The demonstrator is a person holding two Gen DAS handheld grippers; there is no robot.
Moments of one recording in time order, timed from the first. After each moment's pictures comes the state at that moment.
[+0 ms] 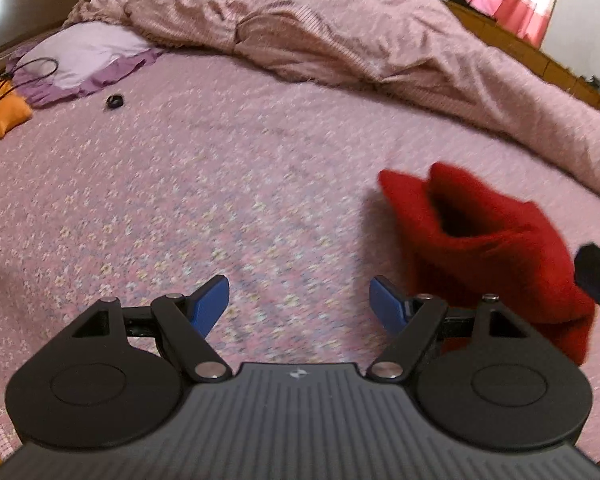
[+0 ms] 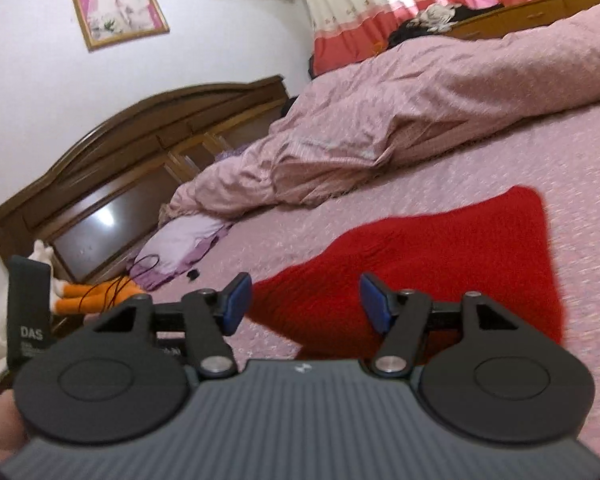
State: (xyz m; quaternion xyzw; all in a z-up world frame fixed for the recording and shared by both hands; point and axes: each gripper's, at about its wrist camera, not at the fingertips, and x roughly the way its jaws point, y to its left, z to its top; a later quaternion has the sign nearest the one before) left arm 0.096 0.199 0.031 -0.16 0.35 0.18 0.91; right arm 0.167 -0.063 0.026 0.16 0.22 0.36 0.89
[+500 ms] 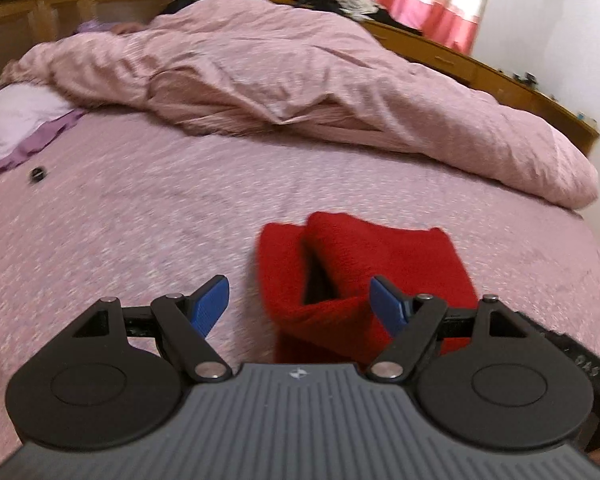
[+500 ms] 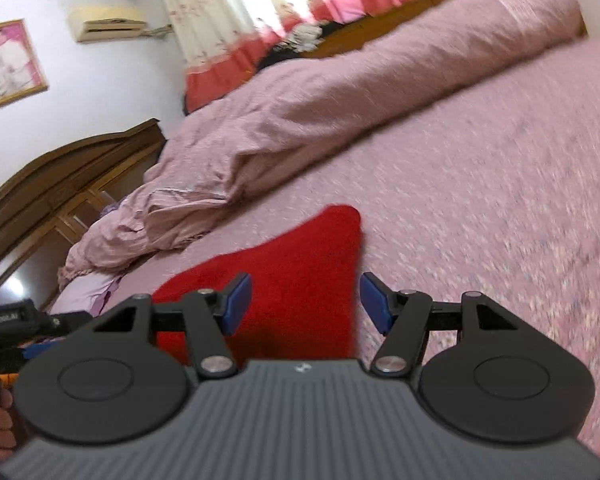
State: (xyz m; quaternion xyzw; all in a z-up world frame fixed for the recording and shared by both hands) left arm 0.133 0.129 0.080 -0.12 0.31 0.09 0.94; right arm 0.187 -0.151 0.001 0.23 0.24 0.18 0.92
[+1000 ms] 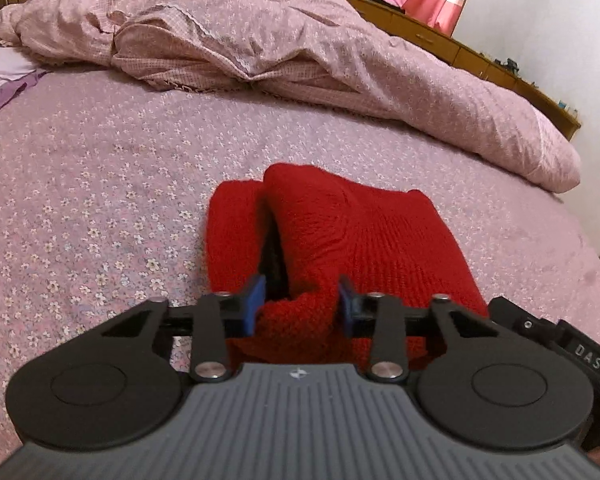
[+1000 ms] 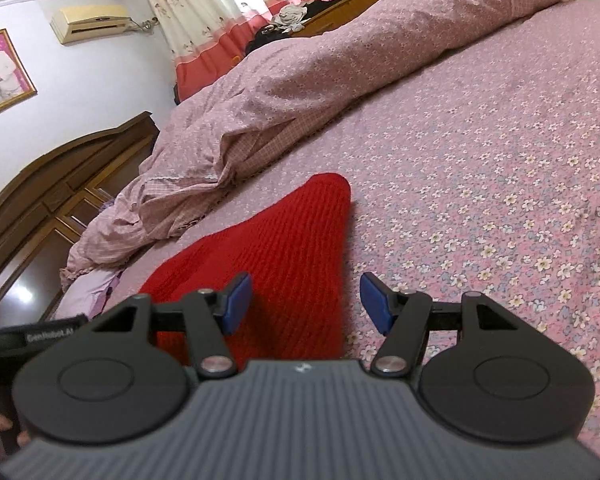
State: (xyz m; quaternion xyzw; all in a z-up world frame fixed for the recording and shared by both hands) left arm 0.154 0.128 0.033 -0.16 0.33 0.05 0.93; right arm 0.195 -0.154 -0.019 0.25 0.27 0.19 0.91
